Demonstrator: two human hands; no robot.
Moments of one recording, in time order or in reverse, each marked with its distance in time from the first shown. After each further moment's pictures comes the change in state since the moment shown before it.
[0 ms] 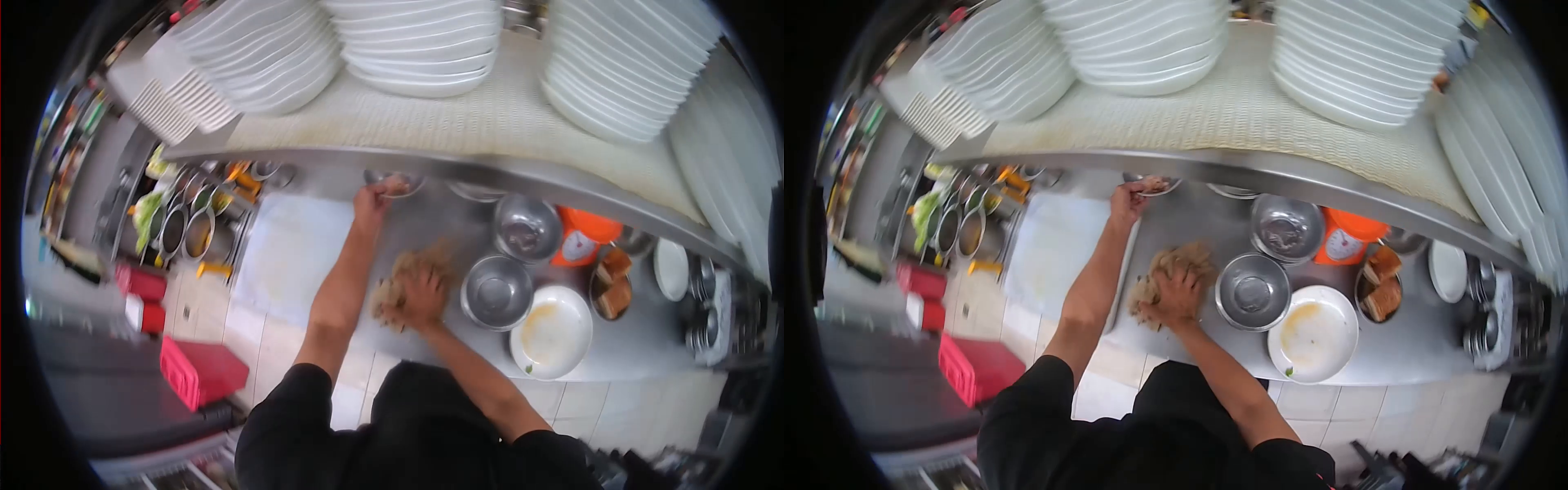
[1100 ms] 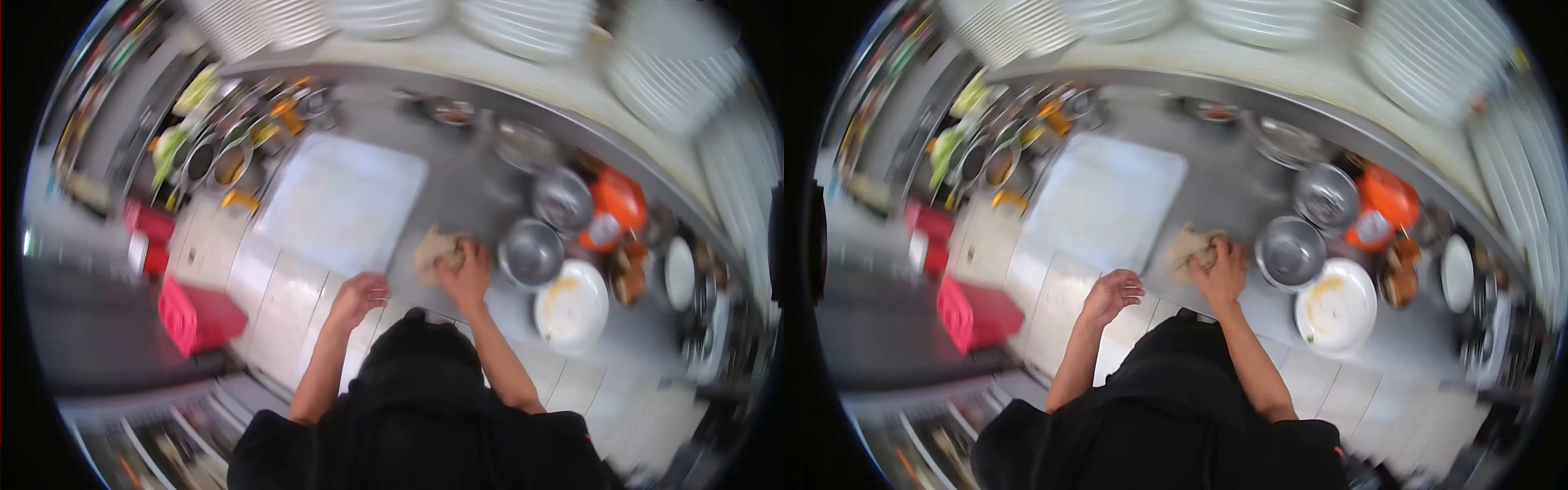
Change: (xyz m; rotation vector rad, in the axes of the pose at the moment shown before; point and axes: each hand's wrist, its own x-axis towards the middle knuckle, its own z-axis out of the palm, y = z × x) left_hand -0.326 0.021 -0.182 0.214 -0.115 -0.249; right_hand -0.055 -0.020 -0.026 0.198 0.255 0.129
